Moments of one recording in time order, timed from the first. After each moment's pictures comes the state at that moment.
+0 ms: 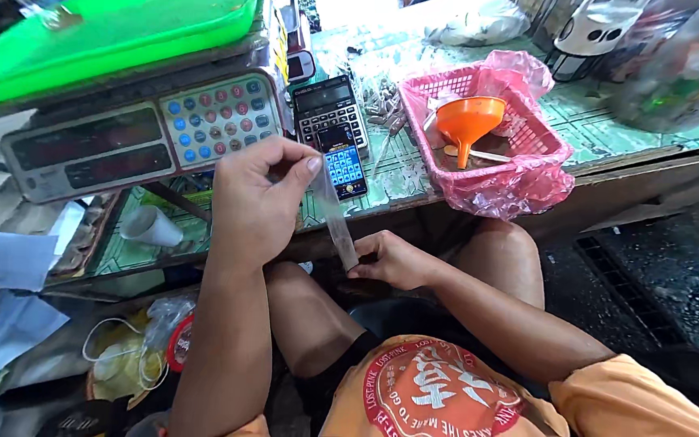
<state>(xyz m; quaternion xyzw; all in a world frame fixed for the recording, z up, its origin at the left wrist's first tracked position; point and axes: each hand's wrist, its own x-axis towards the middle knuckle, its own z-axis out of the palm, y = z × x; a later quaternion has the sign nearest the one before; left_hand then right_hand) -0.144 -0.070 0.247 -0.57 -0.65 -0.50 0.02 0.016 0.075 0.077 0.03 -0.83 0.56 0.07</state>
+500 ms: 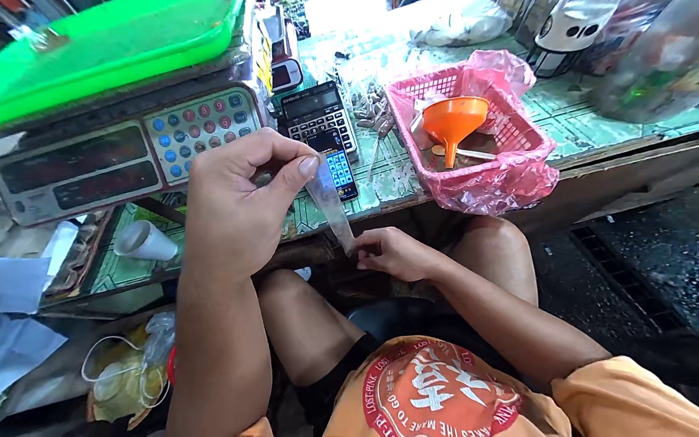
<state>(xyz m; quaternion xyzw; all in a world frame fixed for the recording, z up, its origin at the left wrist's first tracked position) -0.136 -0.062 0.269 -0.62 -0.59 -0.52 -0.01 0.029 0.097 0.070 -0.08 -0.87 0.49 0.04</state>
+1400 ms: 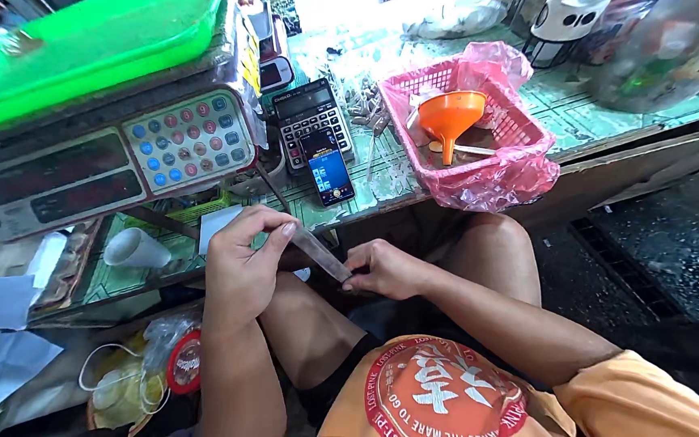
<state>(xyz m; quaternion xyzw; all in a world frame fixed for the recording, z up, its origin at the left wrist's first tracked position) -0.146 -0.097 0.193 -0.54 -0.67 -0.51 -0.04 0.021 0.074 0.068 0.02 -0.86 0.51 0.08</state>
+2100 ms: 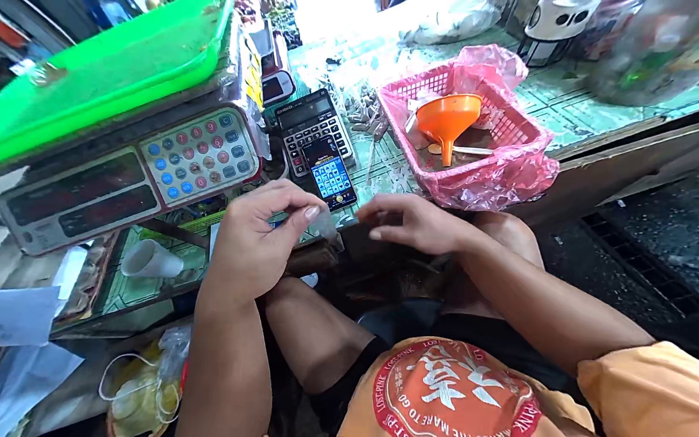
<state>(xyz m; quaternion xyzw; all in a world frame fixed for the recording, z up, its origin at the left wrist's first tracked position) -0.146 -0.069 0.240 -0.65 -0.62 -0.42 -0.06 0.040 0.130 0.125 -0.03 -0.85 0.50 0.17</state>
